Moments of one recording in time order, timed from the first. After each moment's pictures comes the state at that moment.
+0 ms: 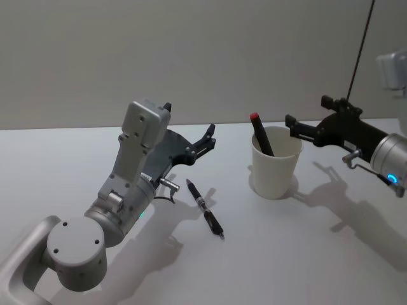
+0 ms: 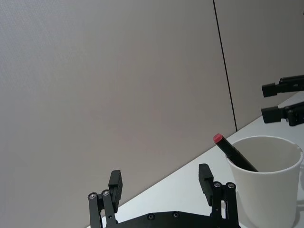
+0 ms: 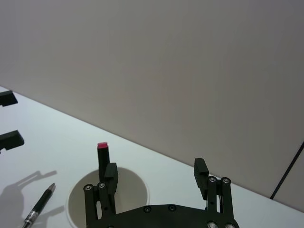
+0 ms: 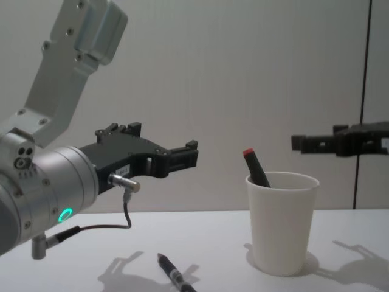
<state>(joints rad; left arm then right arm) -0.24 0.38 0.45 -1.63 -0.20 0.01 -0.01 0.32 0.37 -0.26 -1.58 0.33 0.29 0.35</state>
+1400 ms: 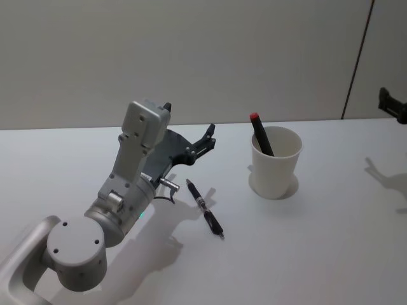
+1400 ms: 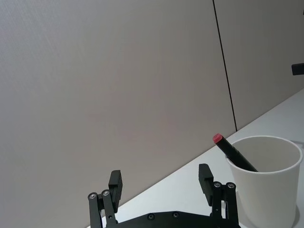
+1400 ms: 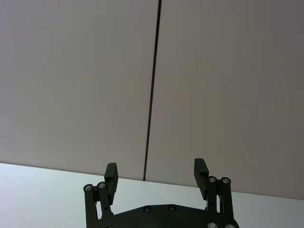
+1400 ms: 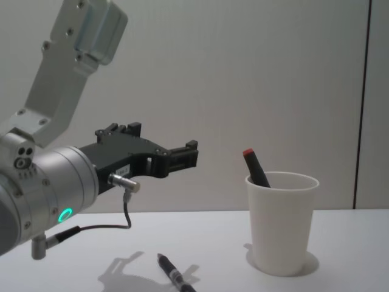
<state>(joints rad) -0.24 0.38 0.45 -1.63 -0.20 0.01 -0.01 0.27 0.45 -0.15 -1.55 0.36 0.22 0.04</state>
